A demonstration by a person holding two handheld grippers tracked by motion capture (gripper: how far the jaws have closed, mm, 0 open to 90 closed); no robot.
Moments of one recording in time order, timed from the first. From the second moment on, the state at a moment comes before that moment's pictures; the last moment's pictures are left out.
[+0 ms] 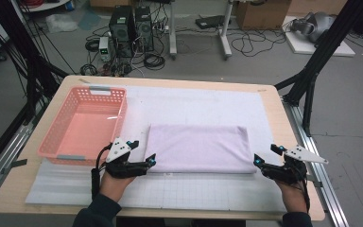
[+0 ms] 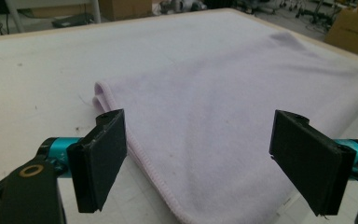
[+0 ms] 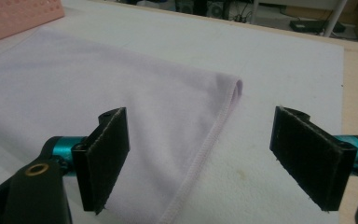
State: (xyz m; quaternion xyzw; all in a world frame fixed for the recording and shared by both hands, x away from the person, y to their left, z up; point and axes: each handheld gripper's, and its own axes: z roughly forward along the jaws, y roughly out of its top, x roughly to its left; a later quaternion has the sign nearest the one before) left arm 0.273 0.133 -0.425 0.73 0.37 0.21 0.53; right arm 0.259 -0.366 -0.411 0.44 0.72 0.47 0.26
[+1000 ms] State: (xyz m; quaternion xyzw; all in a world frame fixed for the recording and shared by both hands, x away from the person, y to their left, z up) left arm 0.281 0.129 -0.452 0.77 0.44 0.14 0.44; right arm 0.279 -0.319 -0.417 0.39 0.77 0.46 0.22
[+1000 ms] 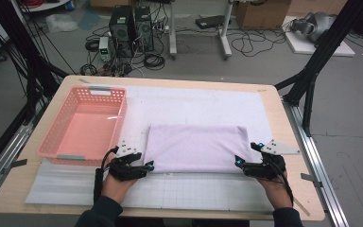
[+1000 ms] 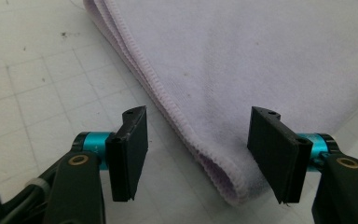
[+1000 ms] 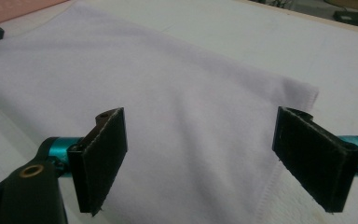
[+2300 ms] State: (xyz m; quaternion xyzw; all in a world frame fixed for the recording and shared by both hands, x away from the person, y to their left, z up) left arm 0.279 0.127 -0.454 0.77 0.44 0.09 0.46; right arm 0.412 -0.125 -0.402 0.26 0.88 0.39 0.09
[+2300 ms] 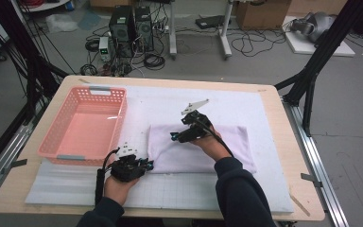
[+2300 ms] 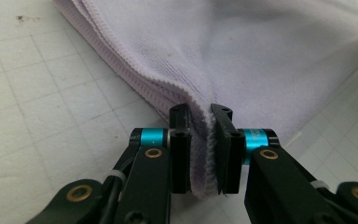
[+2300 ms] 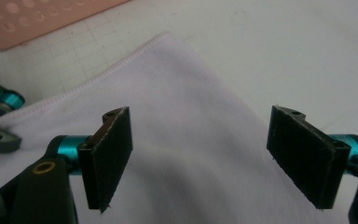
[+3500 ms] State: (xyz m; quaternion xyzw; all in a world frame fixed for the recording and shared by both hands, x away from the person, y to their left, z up) left arm 0.276 0.137 -0.450 0.75 0.45 0.07 0.47; right arm 0.446 -0.036 -0.426 0.18 0.93 0.32 0.03
